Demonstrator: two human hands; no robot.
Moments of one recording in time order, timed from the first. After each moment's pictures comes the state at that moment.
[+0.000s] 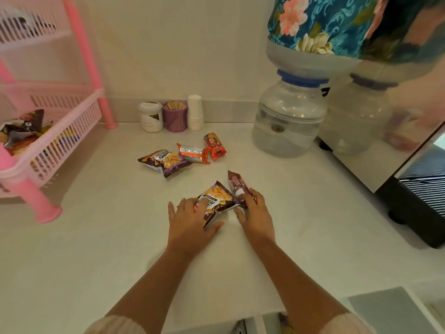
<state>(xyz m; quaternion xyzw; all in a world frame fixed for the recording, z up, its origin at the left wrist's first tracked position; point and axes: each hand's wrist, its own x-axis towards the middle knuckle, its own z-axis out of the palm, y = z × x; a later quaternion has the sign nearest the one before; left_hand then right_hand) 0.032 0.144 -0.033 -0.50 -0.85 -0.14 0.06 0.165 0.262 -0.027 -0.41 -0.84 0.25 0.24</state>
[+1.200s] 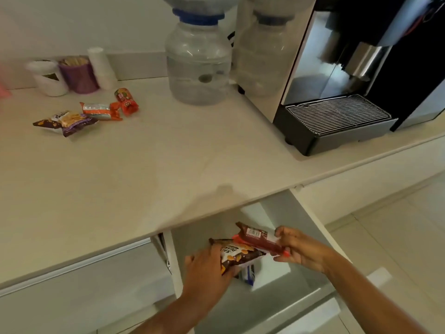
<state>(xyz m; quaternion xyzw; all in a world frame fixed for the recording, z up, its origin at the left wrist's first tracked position) 0.333 0.085 -0.077 -0.54 -0.80 -0.14 -0.20 0.533 0.233 -0.058 -0.49 -0.39 0.78 0.11</state>
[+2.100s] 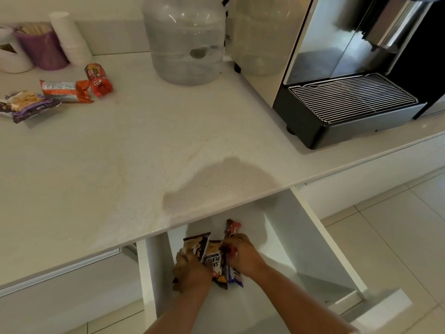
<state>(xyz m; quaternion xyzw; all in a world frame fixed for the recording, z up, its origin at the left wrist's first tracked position) 0.343 0.143 -0.198 -0.24 -0.90 -0.11 -0.35 0.455 0.231 -0.186 -0.46 -0.79 0.41 -0.05</state>
